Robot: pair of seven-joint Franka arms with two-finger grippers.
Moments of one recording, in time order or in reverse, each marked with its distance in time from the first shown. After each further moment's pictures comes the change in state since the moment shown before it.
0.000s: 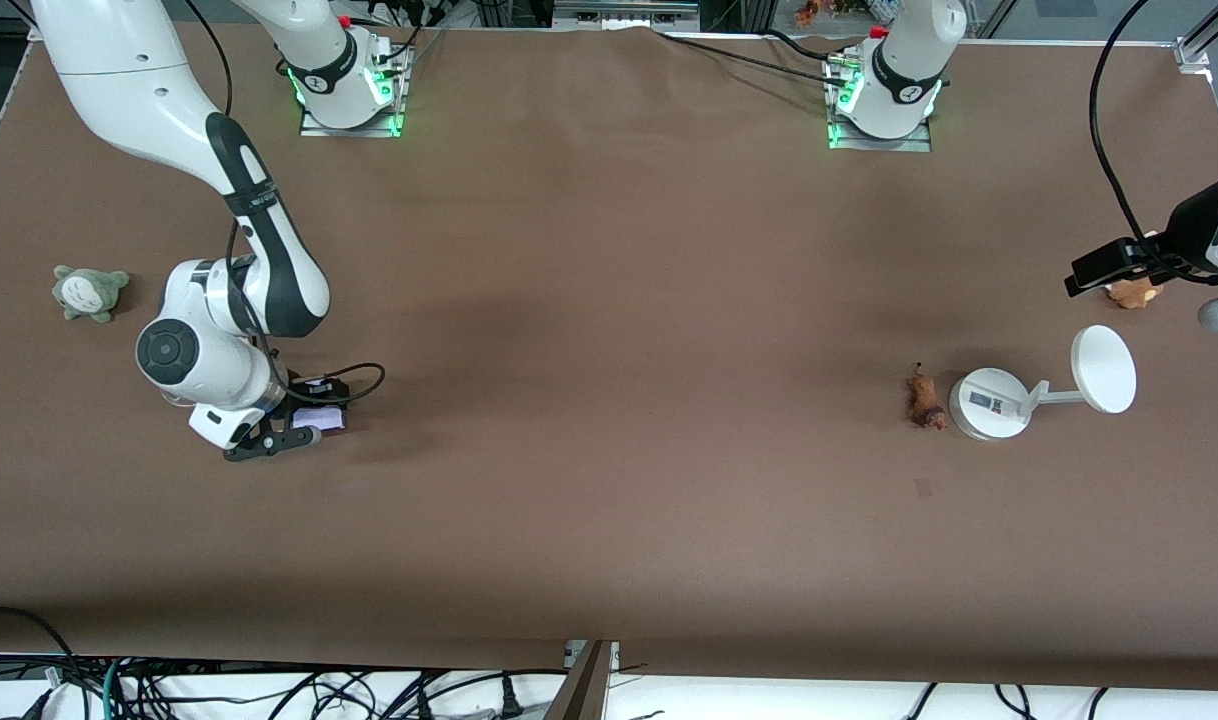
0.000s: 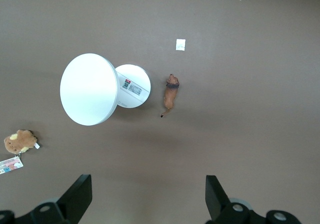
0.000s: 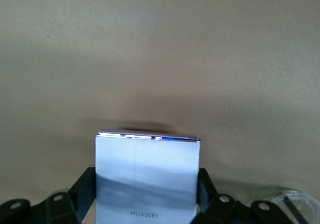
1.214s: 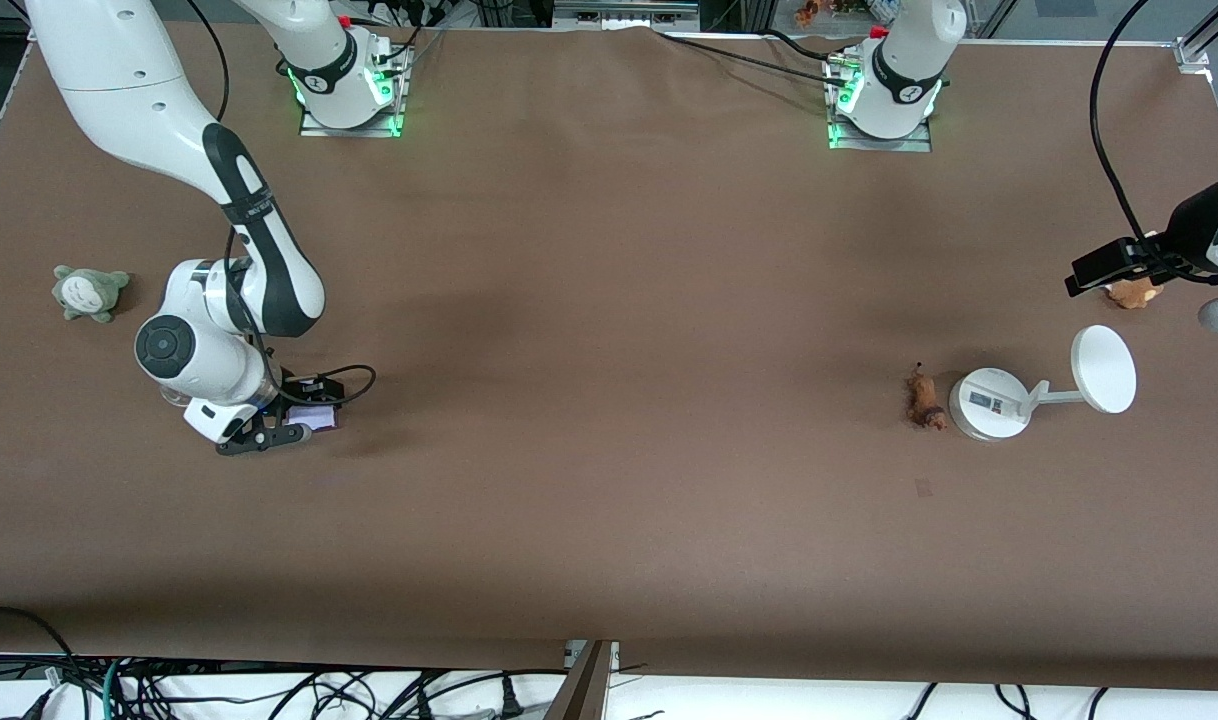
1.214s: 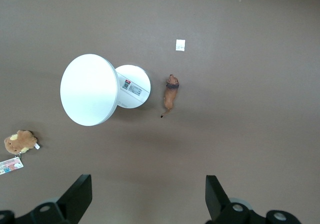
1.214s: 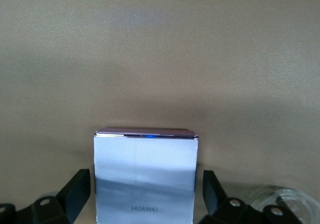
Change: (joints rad) left arm 0.000 0.000 0.000 0.003 0.000 0.000 0.001; right arm -0.026 0.016 -0.003 -0.036 0.000 0.070 0.000
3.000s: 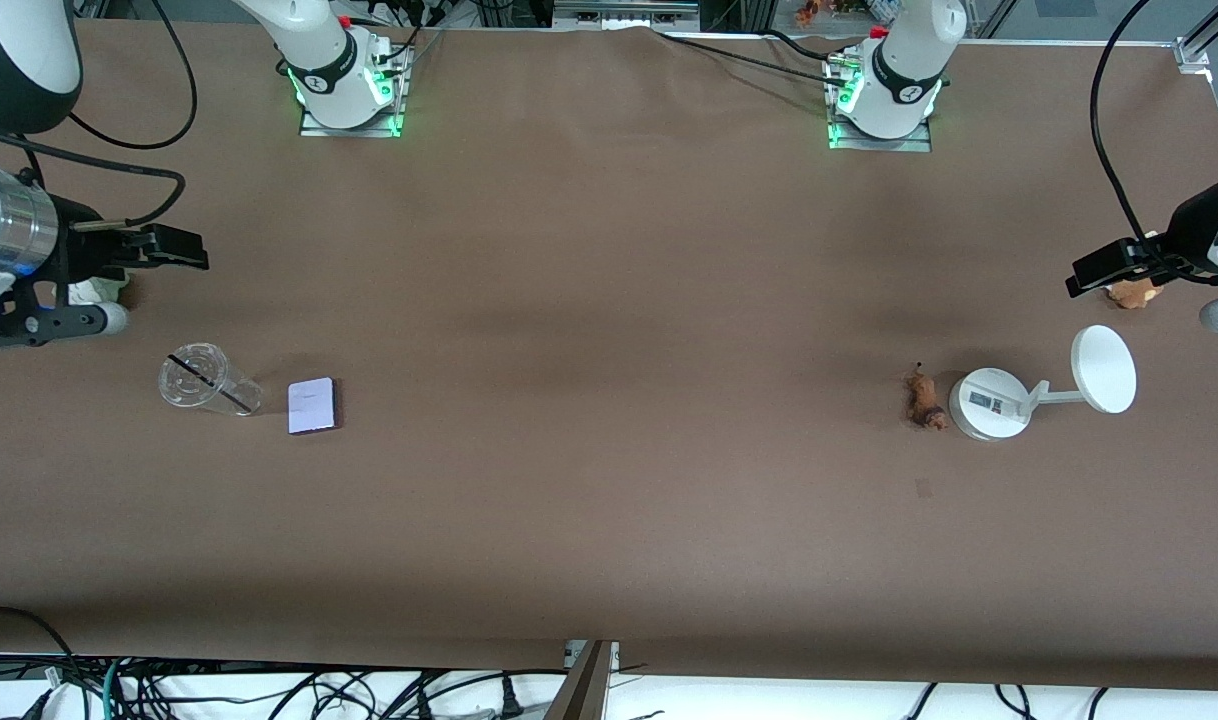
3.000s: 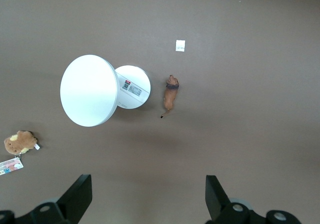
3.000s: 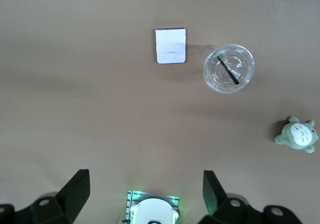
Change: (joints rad) left arm 0.000 0.004 0.000 0.003 0.000 0.000 0.000; right arm 0.006 -0.308 0.014 0.649 -0.027 -1.205 0.129
